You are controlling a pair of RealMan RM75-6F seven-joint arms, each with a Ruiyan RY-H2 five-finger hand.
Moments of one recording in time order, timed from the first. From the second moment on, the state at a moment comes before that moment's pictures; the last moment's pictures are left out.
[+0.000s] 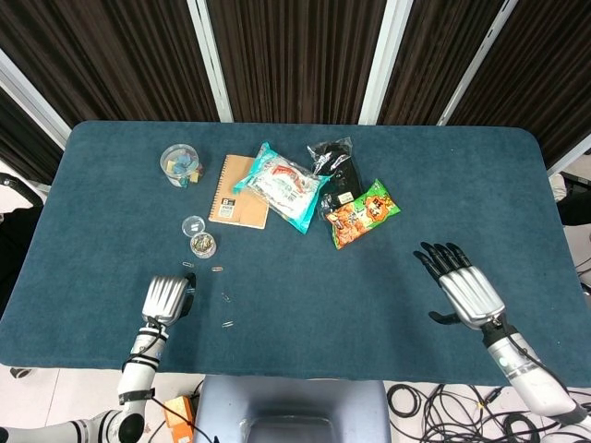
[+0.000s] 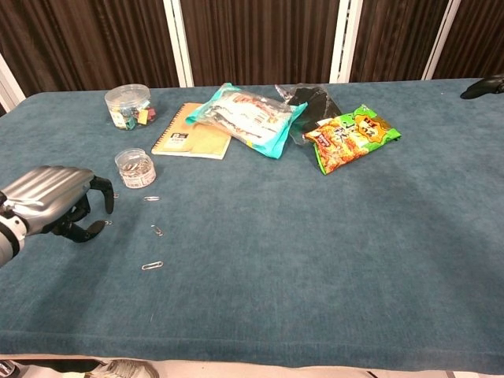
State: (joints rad) left arm -0.52 -1.72 -0.12 -1.35 1.10 1.20 0.60; right arm 0.41 -1.04 0.03 -1.76 -1.45 1.09 -0.17
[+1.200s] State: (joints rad) left arm -0.55 -1.71 -0.15 -1.31 1.01 1.09 0.61; right arm 0.42 -1.05 0.03 -1.73 -1.43 1.06 -0.16
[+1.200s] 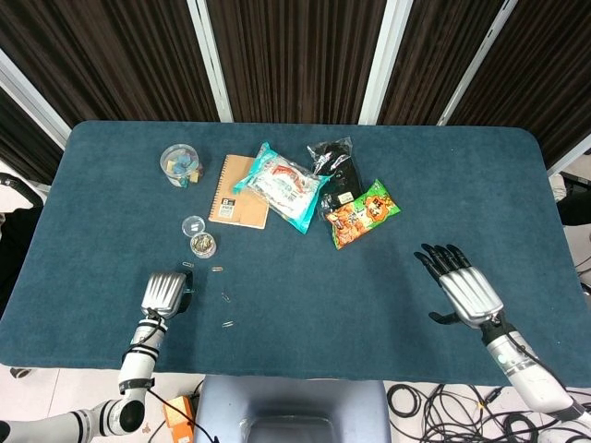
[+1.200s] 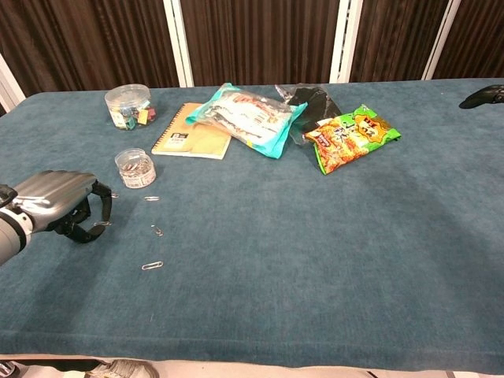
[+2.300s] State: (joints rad) left arm -0.58 -1.68 -0.14 -1.37 0.92 1.07 0.70; right arm 0.42 -1.05 0.03 -1.73 -1.42 1.06 -0.15
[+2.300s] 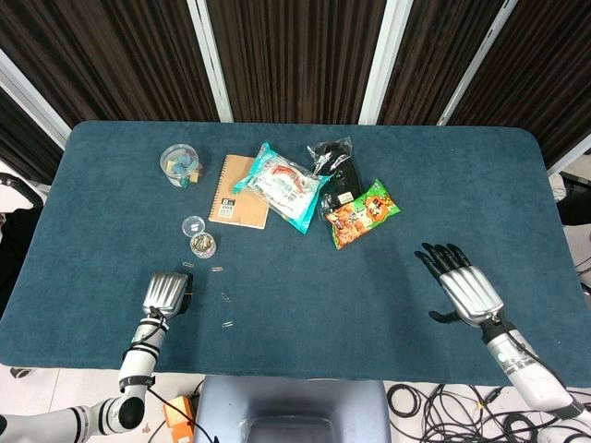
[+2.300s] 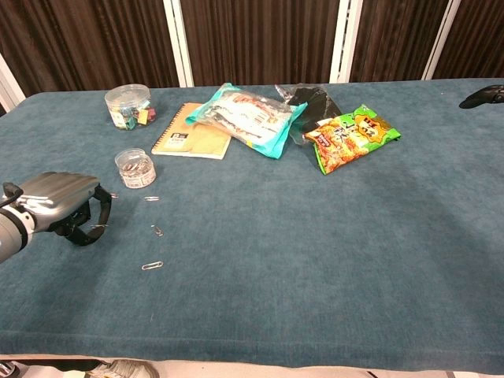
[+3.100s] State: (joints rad) left arm -0.62 -1.66 -0.23 -1.41 0.97 1.12 0.57; right arm 0.42 -1.03 0.03 -1.71 -1.42 1.06 -0.10
